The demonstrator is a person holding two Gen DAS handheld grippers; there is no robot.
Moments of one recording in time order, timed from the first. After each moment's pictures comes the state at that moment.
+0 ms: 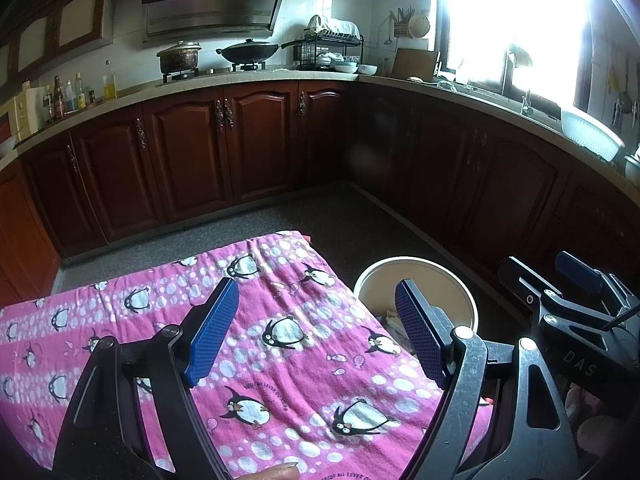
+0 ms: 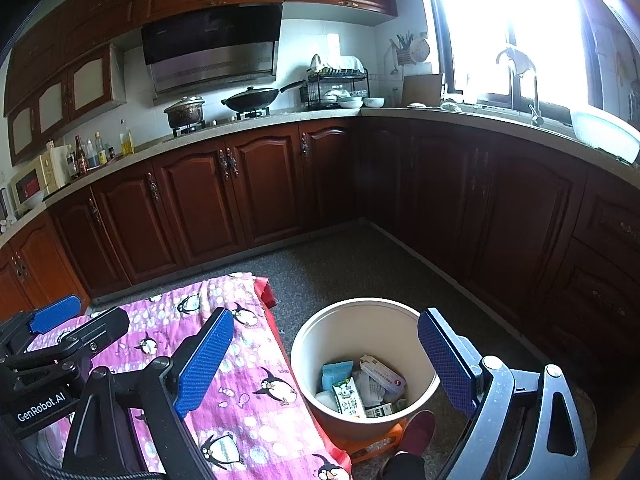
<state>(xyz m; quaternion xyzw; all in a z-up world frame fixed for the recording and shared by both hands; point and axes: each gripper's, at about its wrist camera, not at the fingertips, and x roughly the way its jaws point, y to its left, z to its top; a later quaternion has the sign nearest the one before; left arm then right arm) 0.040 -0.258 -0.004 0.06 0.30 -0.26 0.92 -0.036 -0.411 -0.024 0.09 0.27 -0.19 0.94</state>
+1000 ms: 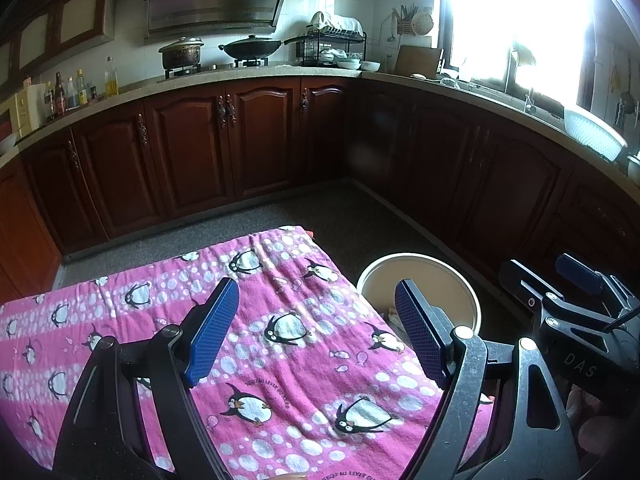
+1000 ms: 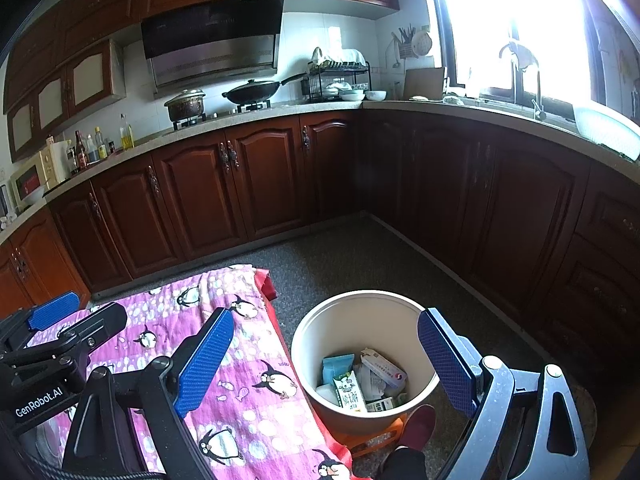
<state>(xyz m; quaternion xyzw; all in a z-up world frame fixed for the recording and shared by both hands) 0.041 -0.256 -0.008 0.05 0.30 -0.26 0.92 -0.035 -0.408 -0.030 0.09 0.28 -0.19 0.94</state>
